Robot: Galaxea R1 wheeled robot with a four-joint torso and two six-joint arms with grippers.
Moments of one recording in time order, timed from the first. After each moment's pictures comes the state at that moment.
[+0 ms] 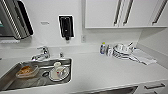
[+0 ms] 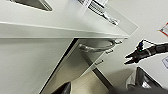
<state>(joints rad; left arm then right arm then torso) 1.14 1.64 -0.88 0.44 -0.37 -0.13 -0.85 1.97 -1.27 0.01 -0.20 0.55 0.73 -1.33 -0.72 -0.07</state>
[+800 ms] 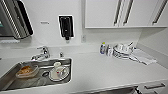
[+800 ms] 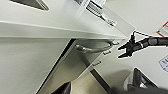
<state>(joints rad) 1.14 1.66 -0.88 0.44 -0.37 -0.13 -0.71 2.06 -1.32 0.01 -0.33 0.78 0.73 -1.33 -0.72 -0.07</state>
